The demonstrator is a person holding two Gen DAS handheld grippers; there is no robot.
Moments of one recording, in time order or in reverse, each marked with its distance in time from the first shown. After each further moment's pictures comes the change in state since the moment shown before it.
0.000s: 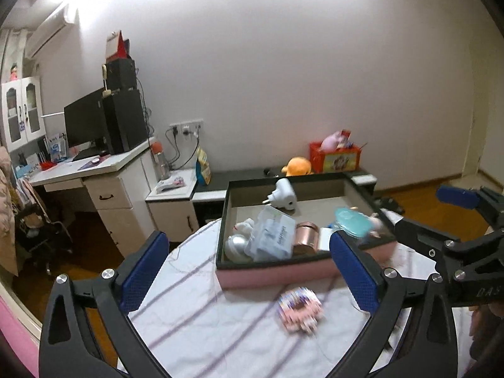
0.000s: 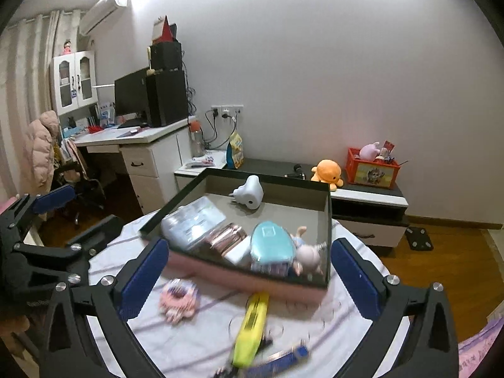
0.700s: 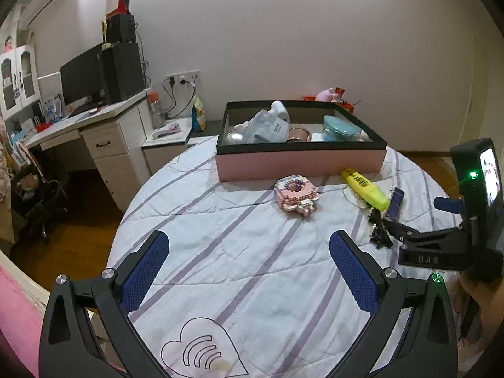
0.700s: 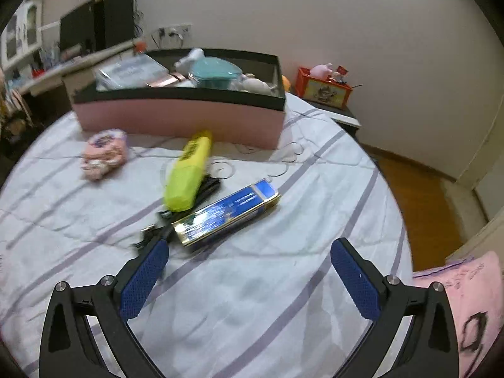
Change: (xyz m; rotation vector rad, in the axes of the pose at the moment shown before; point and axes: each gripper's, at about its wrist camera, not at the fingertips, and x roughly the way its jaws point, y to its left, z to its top) left arm -0.025 0.005 -0.091 -0.029 0.216 -0.032; right arm 0.043 -0.016 -0.123 0.030 0.367 -0.289
